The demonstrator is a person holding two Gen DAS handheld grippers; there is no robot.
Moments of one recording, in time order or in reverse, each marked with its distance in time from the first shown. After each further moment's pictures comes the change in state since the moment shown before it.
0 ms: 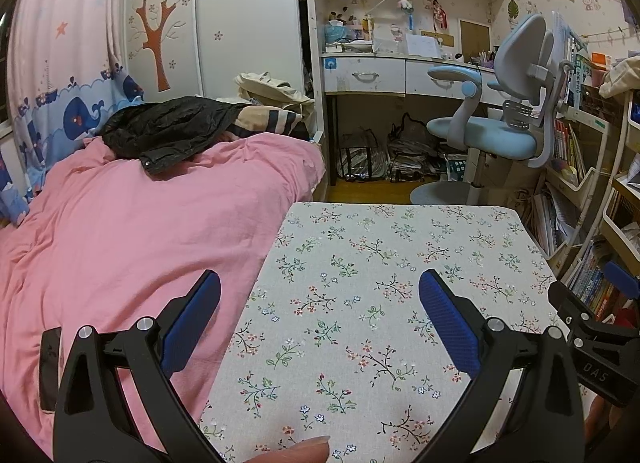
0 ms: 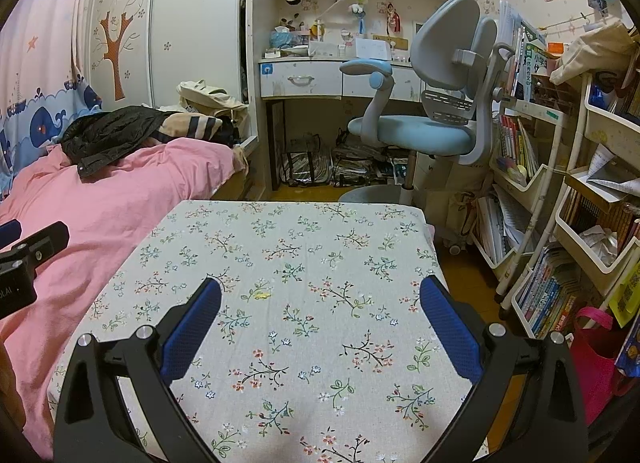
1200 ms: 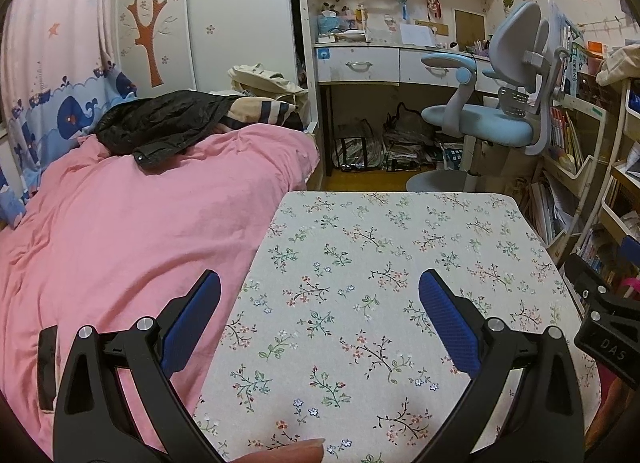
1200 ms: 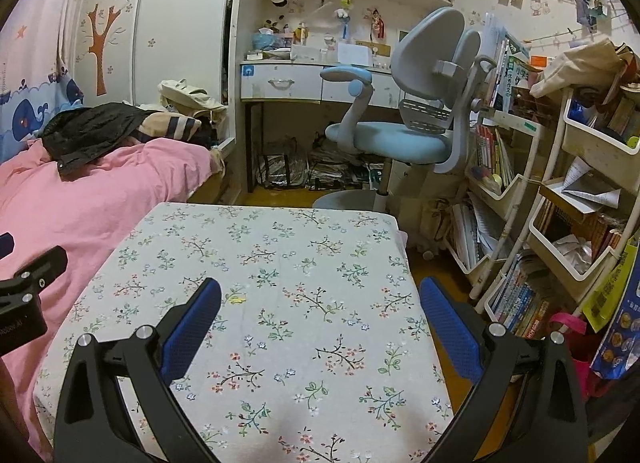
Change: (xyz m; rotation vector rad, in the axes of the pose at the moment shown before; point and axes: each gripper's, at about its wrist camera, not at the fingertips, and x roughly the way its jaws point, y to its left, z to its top) left arm 0.007 -0.007 -0.004 0.022 0.032 -0.012; right arm -0.007 -0.003 0.008 -0.031 -0.007 -0.100
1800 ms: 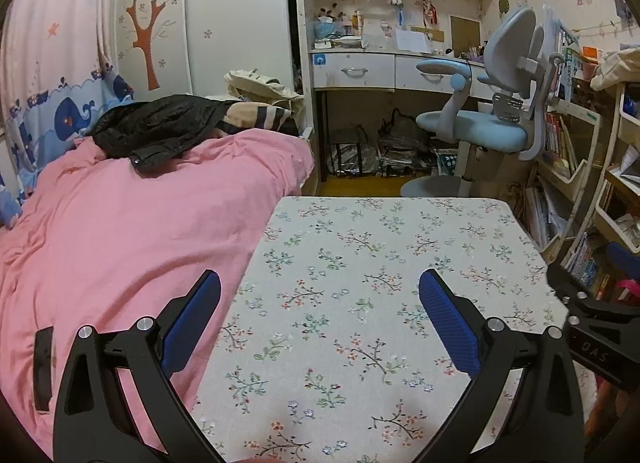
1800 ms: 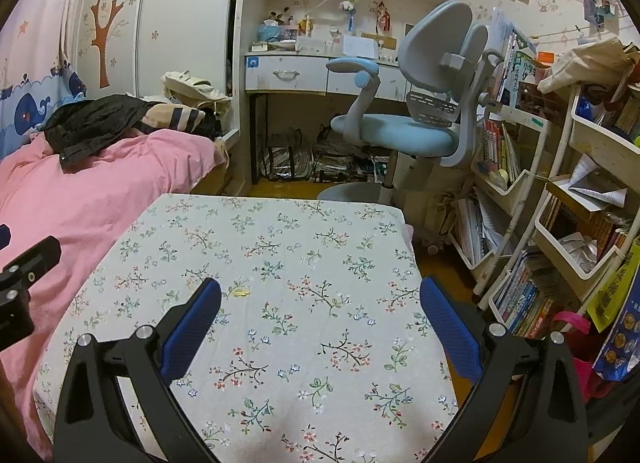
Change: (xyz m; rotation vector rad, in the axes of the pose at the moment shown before) left arm -0.002 -0.004 -0.002 -0.002 -0.020 -0.029; right arm 0.009 0.005 -0.002 -0.011 0.035 0.014
